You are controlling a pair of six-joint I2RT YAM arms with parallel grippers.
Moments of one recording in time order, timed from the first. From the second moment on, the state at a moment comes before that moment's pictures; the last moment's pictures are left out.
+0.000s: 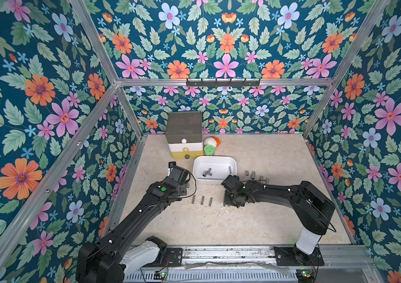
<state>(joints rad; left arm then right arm) -0.53 1.09 0.86 -0.79 -0.39 -0.50 0.92 1.79 1.04 -0.45 0.04 0.98</state>
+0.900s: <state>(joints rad) -0.53 1.09 0.86 -0.79 -0.38 -0.49 0.92 1.77 1.04 -0.46 0.05 0.98</state>
